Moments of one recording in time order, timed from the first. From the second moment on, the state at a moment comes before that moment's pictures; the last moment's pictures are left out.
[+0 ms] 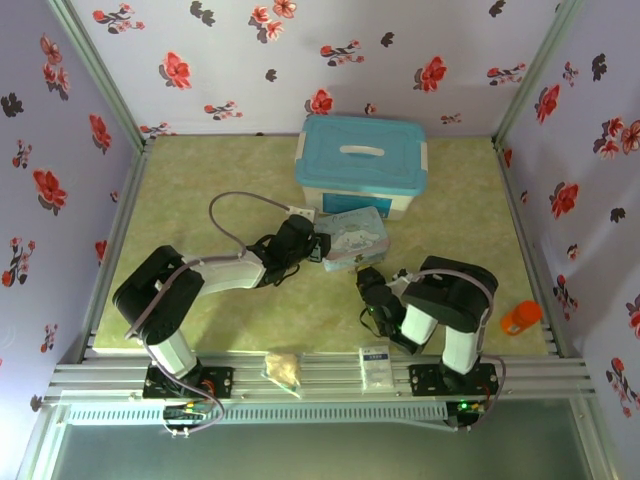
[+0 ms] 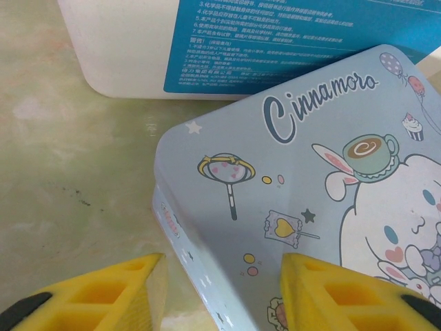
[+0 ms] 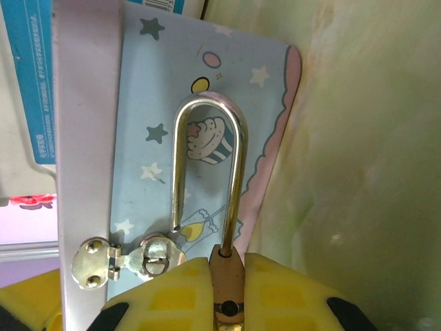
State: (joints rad) left arm -0.82 1.70 0.86 0.19 -0.18 -0.52; right arm 0.95 1.83 0.17 1.24 0.61 1.60
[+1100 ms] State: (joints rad) left arm -0.78 1.62 0.88 0.11 -0.16 -0.47; right arm 0.31 1.14 0.45 -0.56 -0.36 0.80
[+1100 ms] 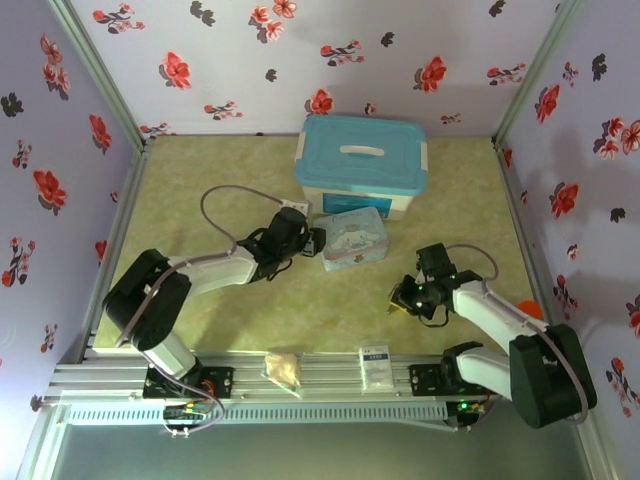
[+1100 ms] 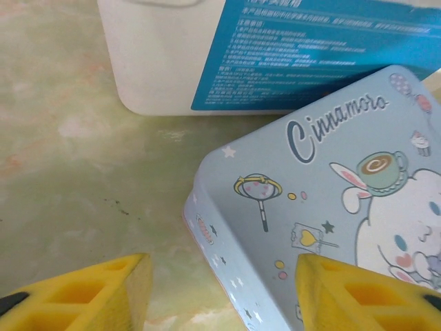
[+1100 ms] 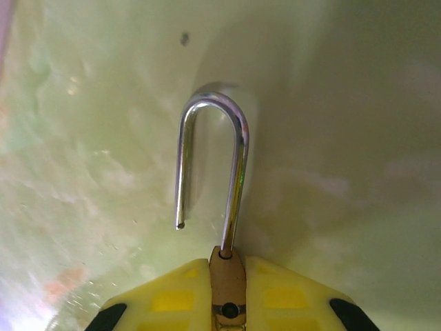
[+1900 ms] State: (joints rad) left arm -0.53 1.33 0.78 -0.05 -0.25 -0.36; right arm 0.31 1.04 0.67 -0.63 0.10 0.56
